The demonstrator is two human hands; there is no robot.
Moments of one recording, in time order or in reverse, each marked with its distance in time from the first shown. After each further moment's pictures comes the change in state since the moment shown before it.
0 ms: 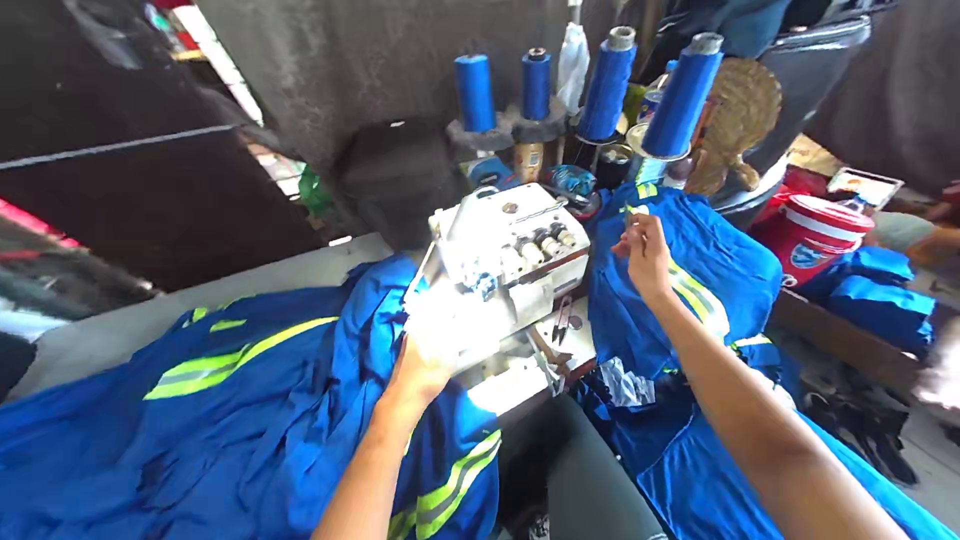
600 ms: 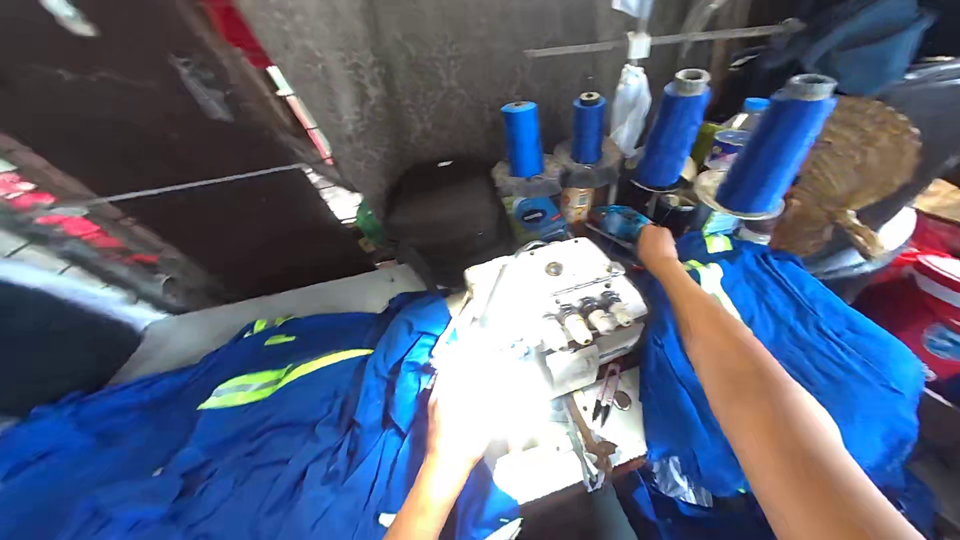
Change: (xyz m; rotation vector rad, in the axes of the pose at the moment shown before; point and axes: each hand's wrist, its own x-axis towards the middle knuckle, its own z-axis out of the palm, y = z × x) left_hand 0.004 0.009 0.024 0.194 0.007 -0.391; right_hand 0.177 0.066 0.091 -0.746 -0.443 0.372
